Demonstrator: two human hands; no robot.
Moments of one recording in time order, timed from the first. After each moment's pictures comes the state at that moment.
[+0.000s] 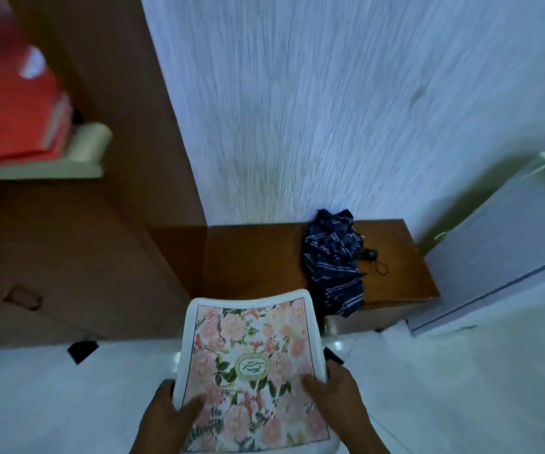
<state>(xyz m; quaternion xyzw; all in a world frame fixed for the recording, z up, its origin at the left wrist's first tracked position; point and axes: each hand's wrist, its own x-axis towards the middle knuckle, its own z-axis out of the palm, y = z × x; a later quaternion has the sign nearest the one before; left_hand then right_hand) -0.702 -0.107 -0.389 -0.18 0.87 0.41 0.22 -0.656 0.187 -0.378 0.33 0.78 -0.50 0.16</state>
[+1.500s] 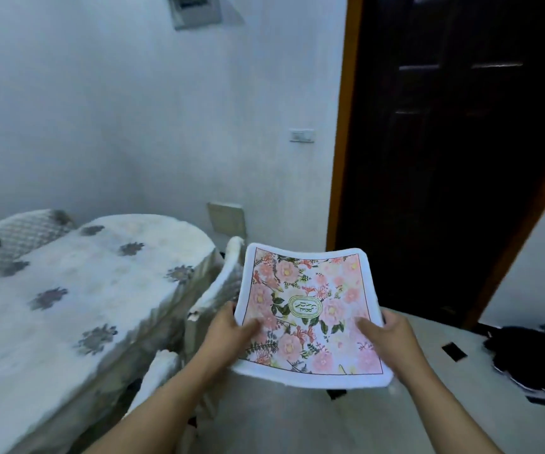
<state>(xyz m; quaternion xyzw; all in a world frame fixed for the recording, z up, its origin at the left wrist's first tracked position) 0.232 -0.462 -0.053 -0.70 0.48 0.34 -0.40 -0.068 -0.527 -0.073 -0.55 0.59 -0.40 0.44</state>
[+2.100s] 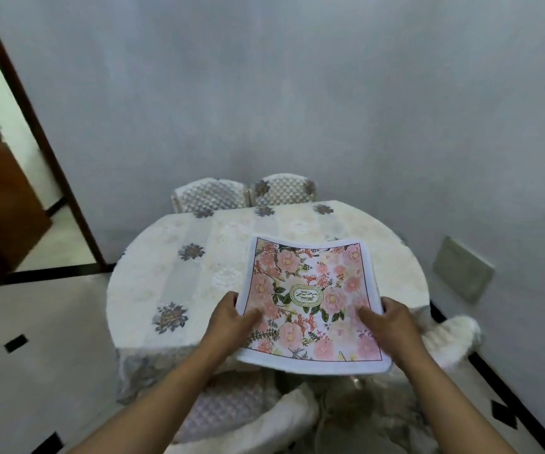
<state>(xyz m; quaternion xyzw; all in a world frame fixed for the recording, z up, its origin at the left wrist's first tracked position) 0.501 -0.398 -0.067 -0.83 0.10 0.09 -0.53 0.374 -0.680 -0.058 -0.78 0.26 -0.16 0.54</state>
